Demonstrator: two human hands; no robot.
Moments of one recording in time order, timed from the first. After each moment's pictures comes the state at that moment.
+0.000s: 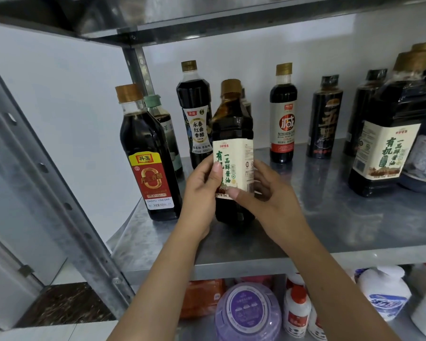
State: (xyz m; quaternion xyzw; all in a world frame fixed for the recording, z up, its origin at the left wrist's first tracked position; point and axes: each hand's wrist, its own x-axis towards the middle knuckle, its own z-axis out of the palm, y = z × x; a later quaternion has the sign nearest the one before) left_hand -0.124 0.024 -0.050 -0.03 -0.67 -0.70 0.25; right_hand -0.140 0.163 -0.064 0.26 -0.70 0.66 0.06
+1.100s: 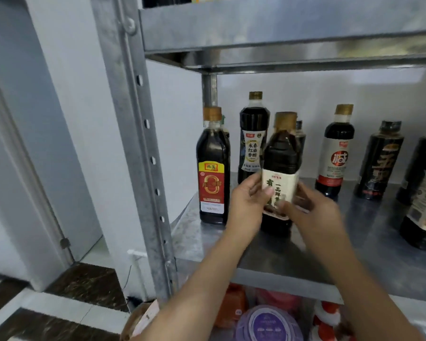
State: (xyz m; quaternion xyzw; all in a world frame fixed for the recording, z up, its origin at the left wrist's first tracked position) left_hand -0.112 0.022 -0.042 0.00 -0.66 -0.69 0.30; right_hand -0.142 0.154 -0.042 0.24 -0.80 0.55 0.10
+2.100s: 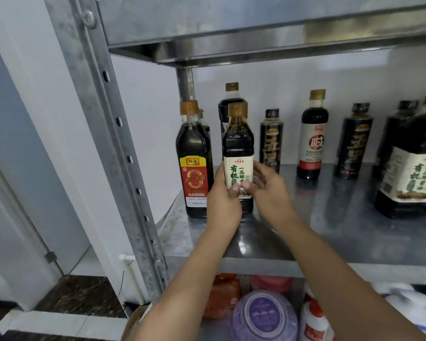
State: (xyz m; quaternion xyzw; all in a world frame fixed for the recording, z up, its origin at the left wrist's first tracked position) left_hand -0.106 0.008 -0.052 0.08 -0.78 -0.51 0.35; right_hand -0.155 0.100 -0.042 0.26 -0.69 0.67 0.04
